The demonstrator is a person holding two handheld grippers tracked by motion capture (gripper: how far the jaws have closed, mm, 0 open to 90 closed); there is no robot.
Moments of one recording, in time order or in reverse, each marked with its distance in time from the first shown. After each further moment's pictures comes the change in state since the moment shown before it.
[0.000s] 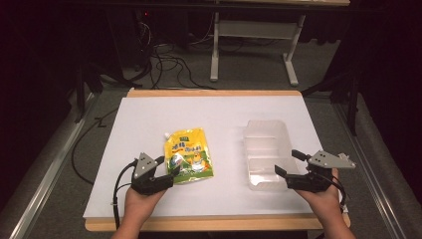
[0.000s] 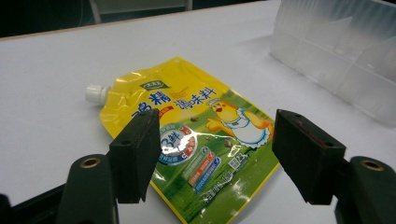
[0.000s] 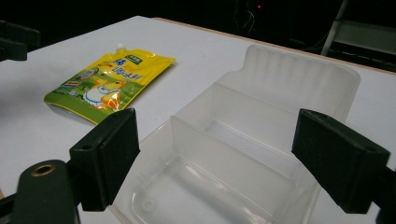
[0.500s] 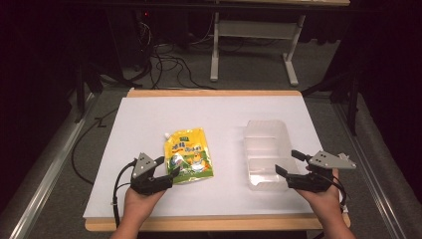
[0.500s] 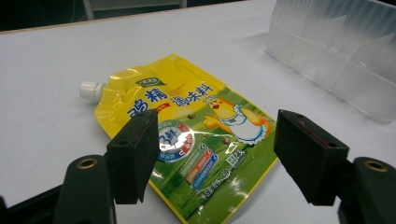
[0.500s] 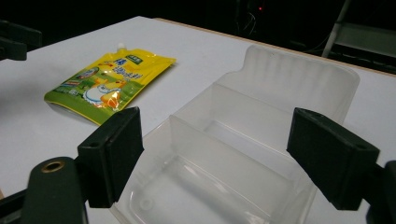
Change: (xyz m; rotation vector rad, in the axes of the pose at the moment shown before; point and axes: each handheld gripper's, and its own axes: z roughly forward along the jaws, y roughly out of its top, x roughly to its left) left arm 0.003 -0.001 -0.001 -0.001 -0.027 -0.011; right arm -0.002 -0.002 -0.001 -0.008 0.006 -0.006
